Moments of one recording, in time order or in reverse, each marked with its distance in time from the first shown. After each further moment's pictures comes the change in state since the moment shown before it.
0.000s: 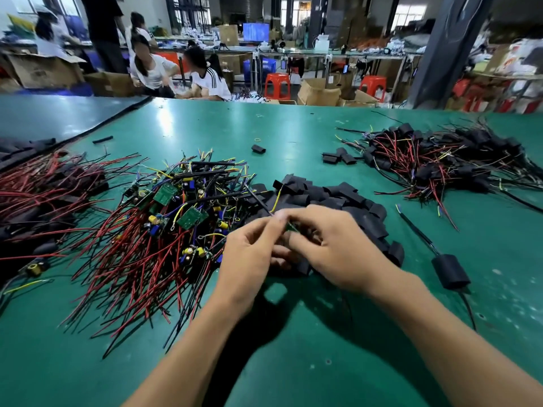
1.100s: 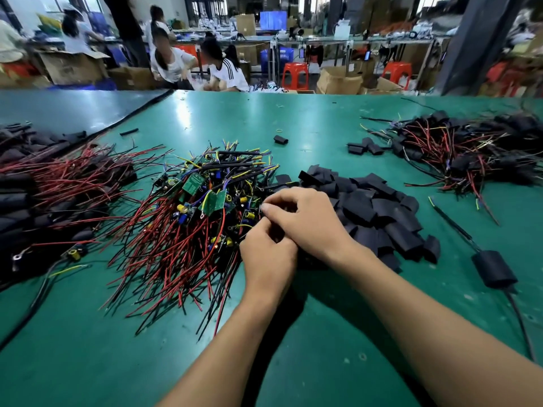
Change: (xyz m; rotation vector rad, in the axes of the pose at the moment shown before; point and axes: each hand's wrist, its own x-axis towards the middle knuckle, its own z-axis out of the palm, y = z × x) left_hand 0.002 -0.010 -0.014 0.449 0.357 0.079; right_hand 0.058 -0.016 0.068 0.164 0.062 0.159
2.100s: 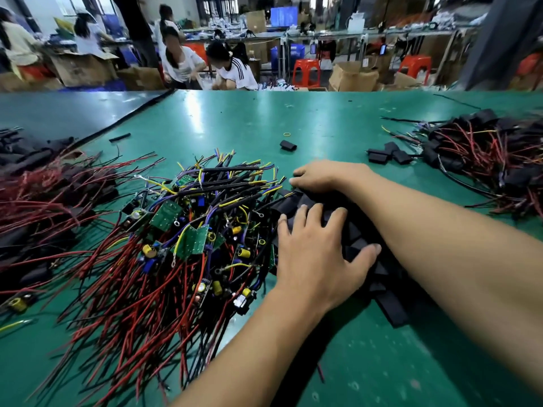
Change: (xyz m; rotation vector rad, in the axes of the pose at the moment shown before) left_hand 0.062 -0.012 0.073 0.921 -0.223 0.464; right_hand 0.204 0.117 -0.006 -0.831 -0.615 0.201
